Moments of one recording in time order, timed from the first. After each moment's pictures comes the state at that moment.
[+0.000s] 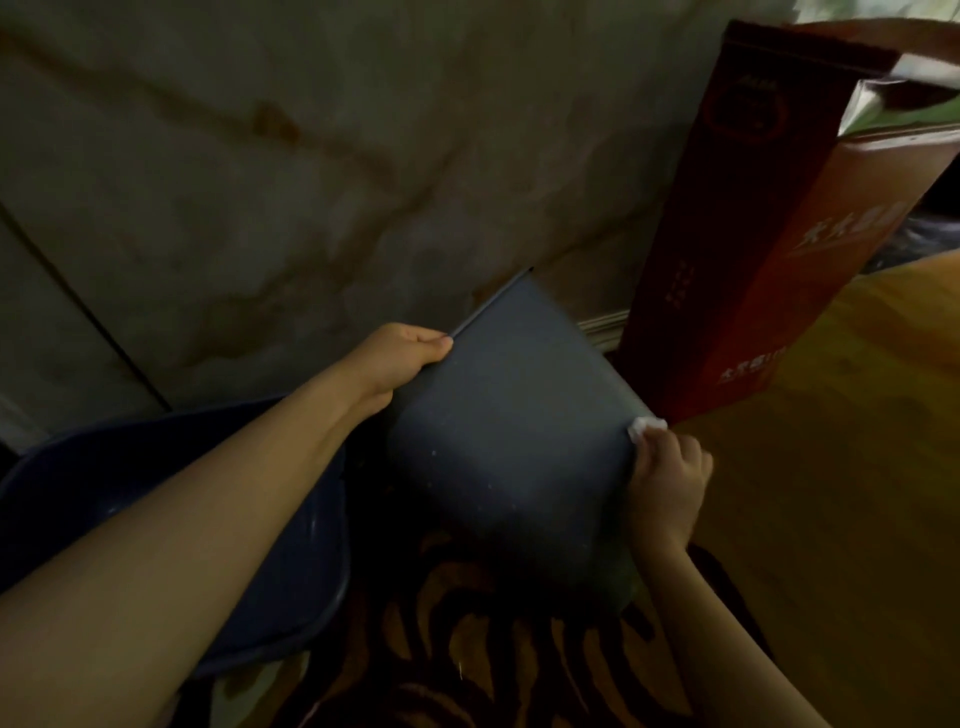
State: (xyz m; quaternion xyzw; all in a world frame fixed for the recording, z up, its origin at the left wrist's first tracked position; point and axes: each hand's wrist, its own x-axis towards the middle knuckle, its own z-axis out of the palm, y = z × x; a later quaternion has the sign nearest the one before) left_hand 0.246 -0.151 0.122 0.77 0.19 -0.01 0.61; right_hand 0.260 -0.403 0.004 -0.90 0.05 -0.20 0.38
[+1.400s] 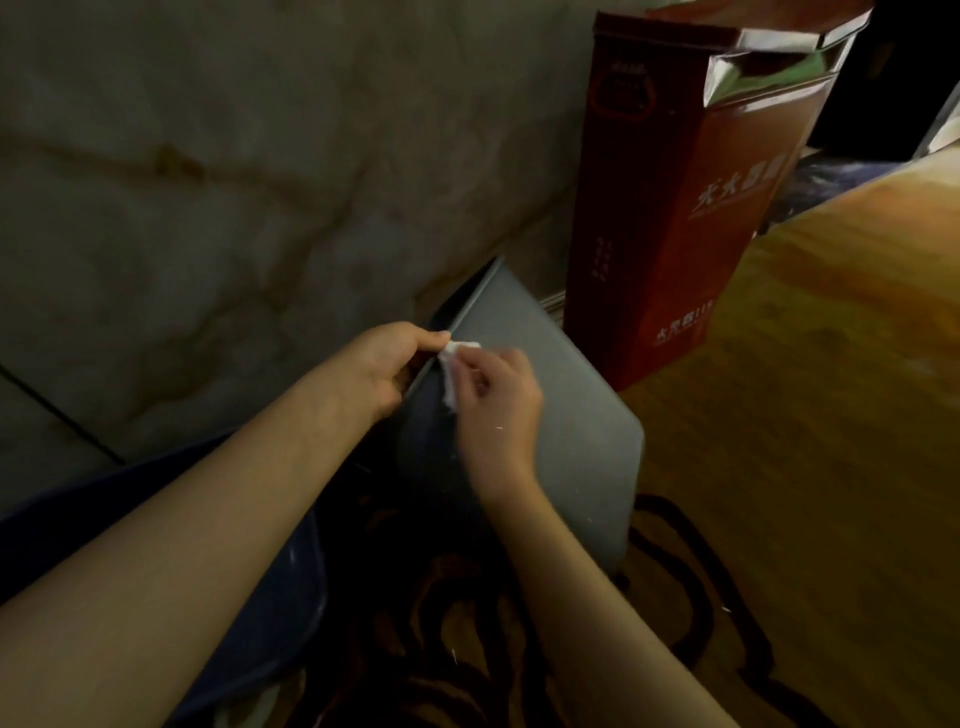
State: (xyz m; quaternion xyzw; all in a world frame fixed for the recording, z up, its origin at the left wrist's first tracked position) left_hand 0.241 -0.214 0.156 0.67 0.25 -0.13 0.69; right_hand 0.212 -0.314 0.104 -0.79 -0.05 -0.18 0.59
